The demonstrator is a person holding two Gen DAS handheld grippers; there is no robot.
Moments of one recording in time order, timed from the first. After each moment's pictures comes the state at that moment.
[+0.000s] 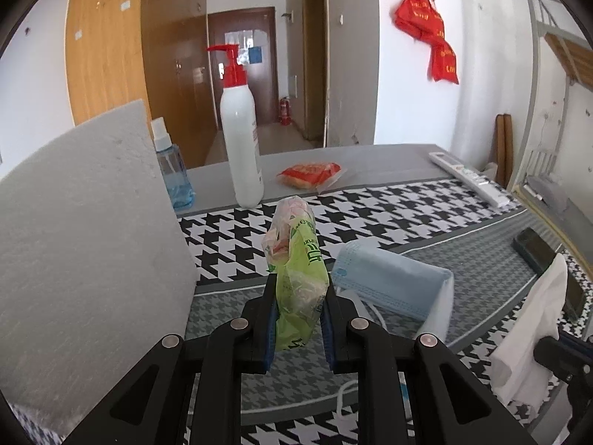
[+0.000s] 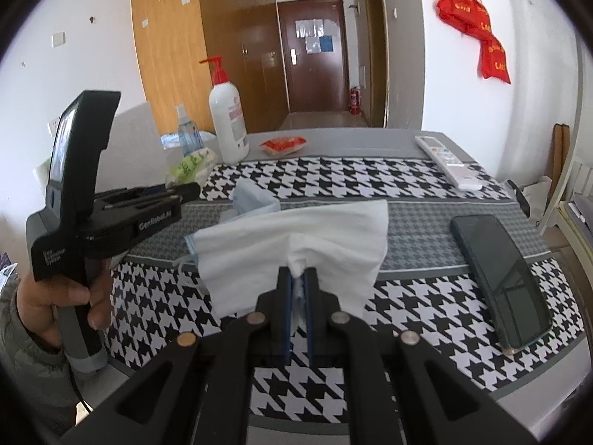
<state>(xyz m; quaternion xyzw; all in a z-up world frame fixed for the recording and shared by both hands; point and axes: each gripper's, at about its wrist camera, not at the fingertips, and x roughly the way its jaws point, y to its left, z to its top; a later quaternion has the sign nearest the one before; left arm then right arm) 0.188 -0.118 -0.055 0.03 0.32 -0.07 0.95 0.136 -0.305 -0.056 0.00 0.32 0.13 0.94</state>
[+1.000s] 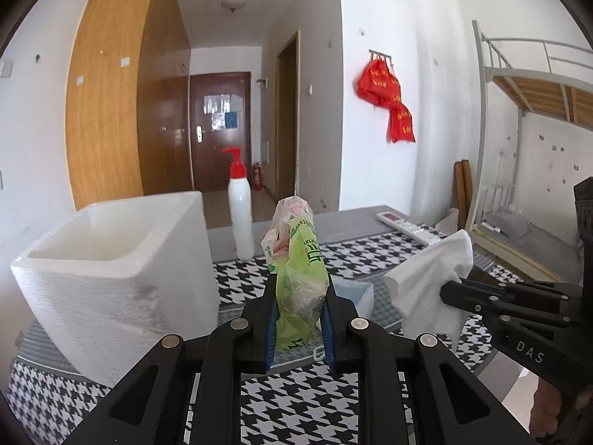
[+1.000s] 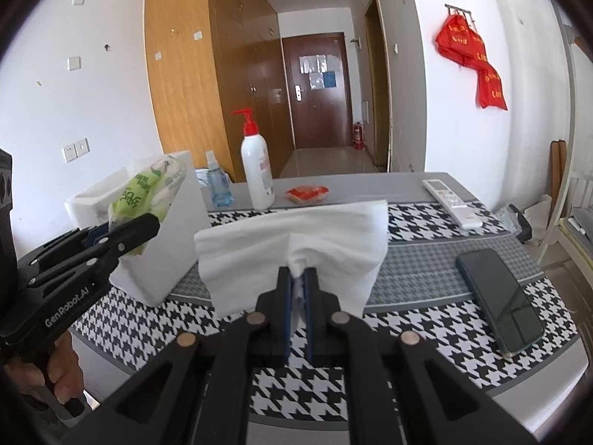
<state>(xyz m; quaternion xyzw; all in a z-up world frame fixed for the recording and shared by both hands) 0.079 -0.085 -0.005 0.02 0.19 -0.13 0.97 0.105 -0.278 -0.015 0.02 0.25 0.14 0.96</state>
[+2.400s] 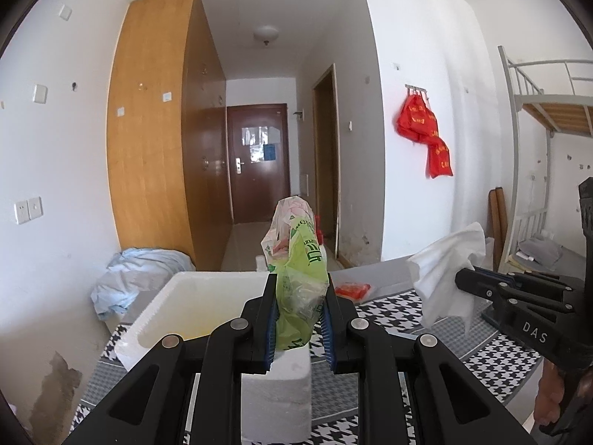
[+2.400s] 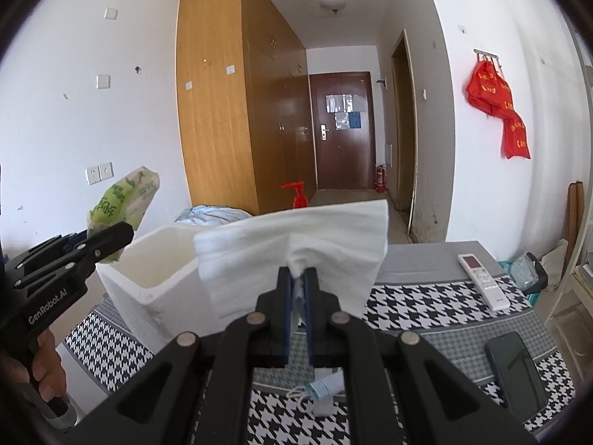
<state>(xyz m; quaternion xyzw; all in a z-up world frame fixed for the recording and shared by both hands) 0.073 -0.028 0.059 0.03 0.13 -0.06 0.99 0.129 -0.224 0.049 0.01 0.17 0.18 0.97</state>
